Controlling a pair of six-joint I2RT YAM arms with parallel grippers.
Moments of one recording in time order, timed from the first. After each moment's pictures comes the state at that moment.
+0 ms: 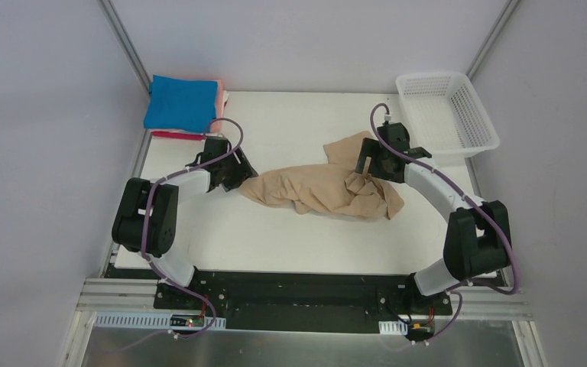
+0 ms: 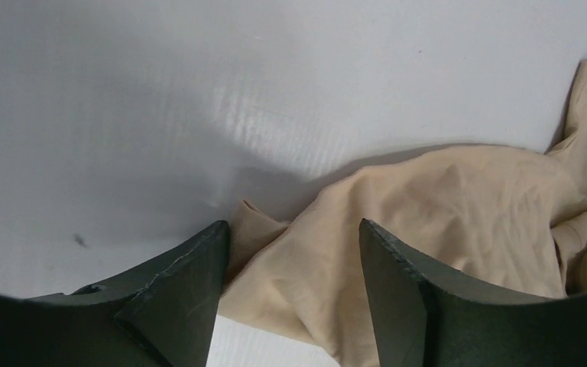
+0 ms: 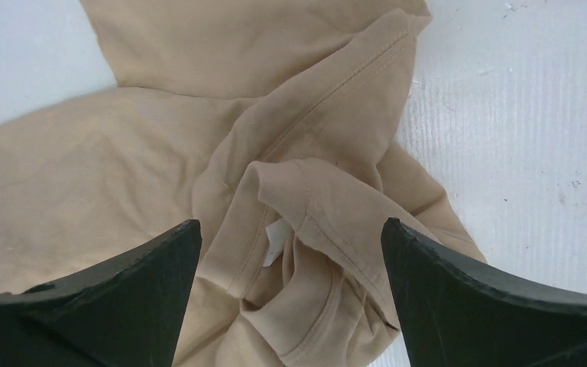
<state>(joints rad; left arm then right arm) -0.20 1.63 0.83 -0.04 0.13 -0.73 0.30 1.49 1.07 -0.51 0.13 0.45</state>
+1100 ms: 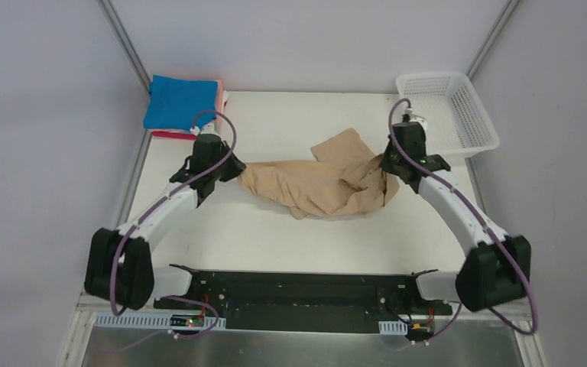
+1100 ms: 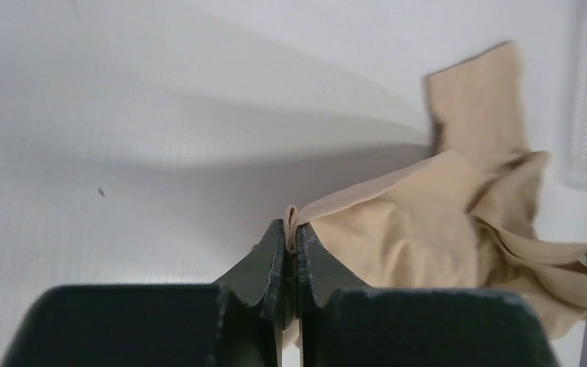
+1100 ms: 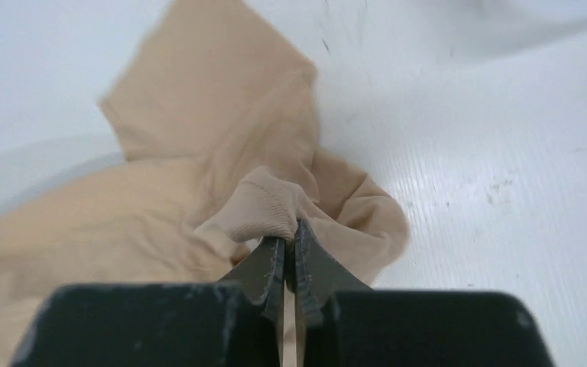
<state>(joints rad) -0.28 1.34 0.80 -0.12 0.00 -0.68 0.29 1.40 1.05 -0.50 0.25 0.49</state>
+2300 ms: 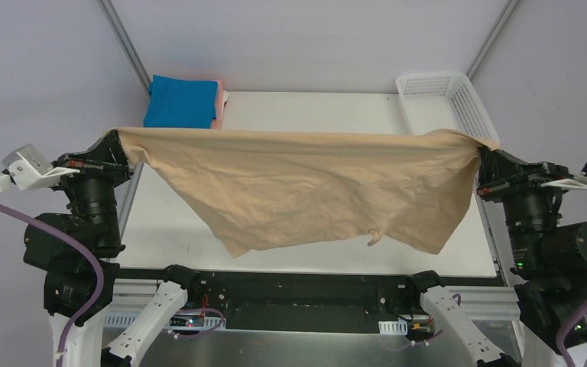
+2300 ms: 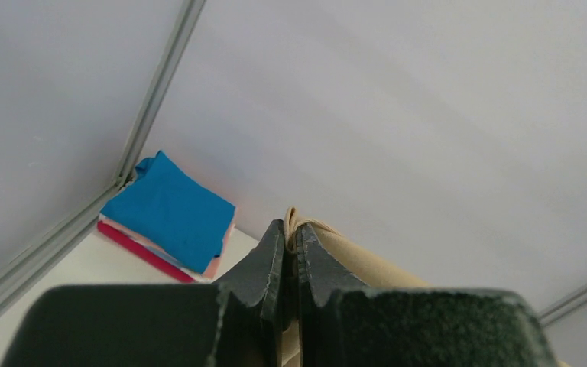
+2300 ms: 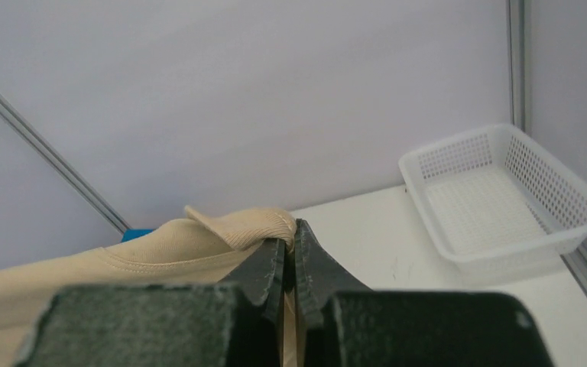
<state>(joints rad) -0.30 0.53 1.33 -0.41 -0.59 -0.37 0.29 0.62 1.58 -0.69 0.26 0.33</state>
